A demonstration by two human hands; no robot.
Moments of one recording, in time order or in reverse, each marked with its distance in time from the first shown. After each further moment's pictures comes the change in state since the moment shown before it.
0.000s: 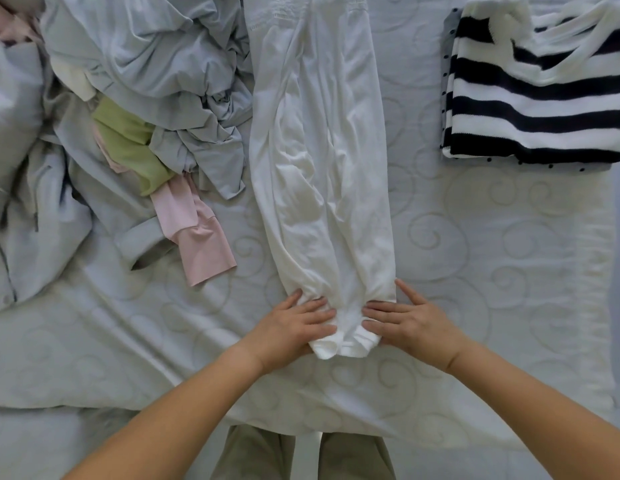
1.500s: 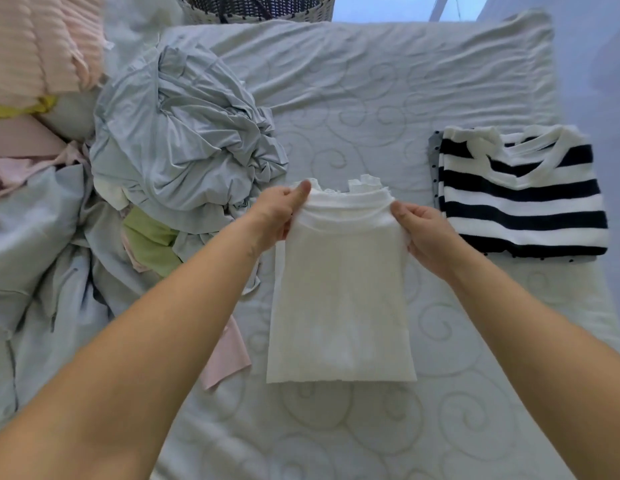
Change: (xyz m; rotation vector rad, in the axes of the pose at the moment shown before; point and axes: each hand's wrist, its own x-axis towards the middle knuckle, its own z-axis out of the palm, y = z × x) left_hand 0.165 -0.124 -0.245 -1.228 0.441 -0.927; right_hand 0.192 0.092 -0.179 1.326 0.504 0.922
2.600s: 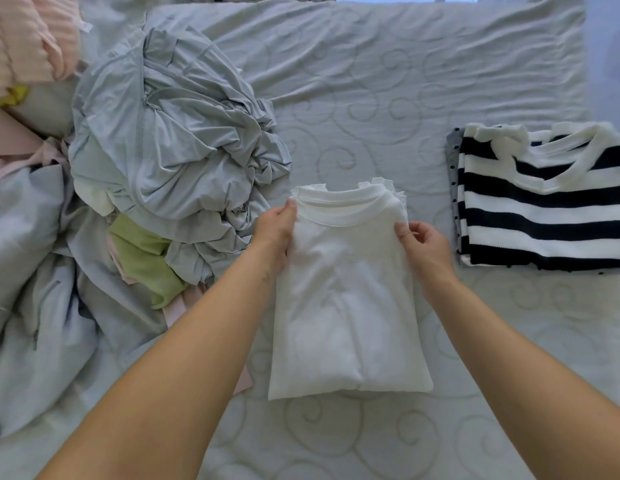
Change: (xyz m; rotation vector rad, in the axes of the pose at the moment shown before) left_hand 0.042 -0.042 -0.002 -0.184 0.260 -0.076; right_hand 0.040 0.055 0.013 -0.217 0.415 -0.012
